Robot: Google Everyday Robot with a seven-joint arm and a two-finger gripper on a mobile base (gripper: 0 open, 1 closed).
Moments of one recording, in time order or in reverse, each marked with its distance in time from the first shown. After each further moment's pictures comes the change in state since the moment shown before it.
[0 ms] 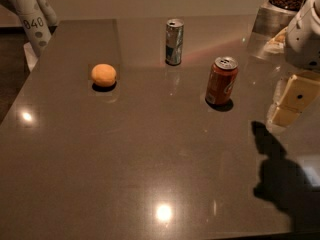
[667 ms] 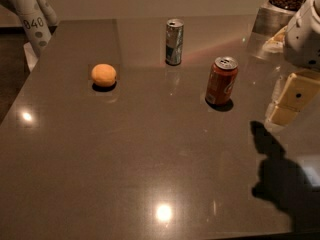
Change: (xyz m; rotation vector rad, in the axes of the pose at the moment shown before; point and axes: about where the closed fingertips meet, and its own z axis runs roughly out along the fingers) arm -0.004 -0.001 0.000 -0.004 -0.015 0.003
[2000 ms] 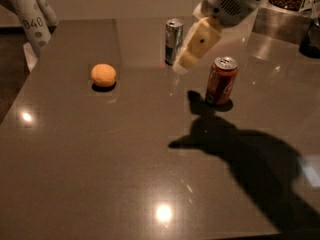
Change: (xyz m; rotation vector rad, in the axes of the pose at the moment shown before) arm -0.162 -0.072 0.025 -0.049 -0.347 0.085
